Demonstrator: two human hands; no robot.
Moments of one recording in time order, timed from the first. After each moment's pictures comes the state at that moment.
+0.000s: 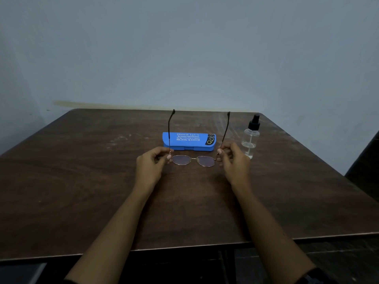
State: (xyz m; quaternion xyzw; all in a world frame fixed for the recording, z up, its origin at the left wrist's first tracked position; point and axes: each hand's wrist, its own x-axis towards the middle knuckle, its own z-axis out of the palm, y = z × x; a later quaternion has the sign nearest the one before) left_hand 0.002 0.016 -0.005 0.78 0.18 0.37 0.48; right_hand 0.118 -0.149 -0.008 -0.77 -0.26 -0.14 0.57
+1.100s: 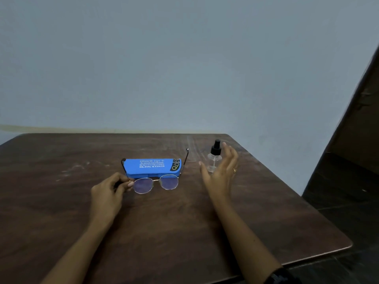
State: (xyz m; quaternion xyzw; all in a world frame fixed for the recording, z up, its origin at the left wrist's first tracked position) left_hand 0.019 0.020 -0.008 0.80 0.17 0.42 0.39; right_hand 0.170 -0.173 0.003 -0.78 -0.20 -0.36 0.48
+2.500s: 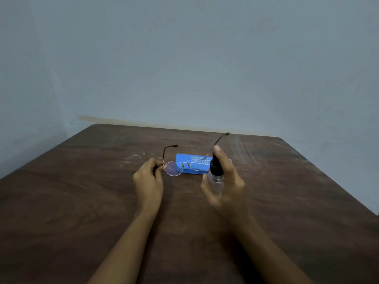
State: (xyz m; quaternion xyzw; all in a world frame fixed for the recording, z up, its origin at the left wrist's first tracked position) left_hand 0.011 0.039 -0.002 0.73 0.27 0.54 0.31; right_hand 0.082 -0.114 0.014 -0.62 -0.50 -0.31 0.52
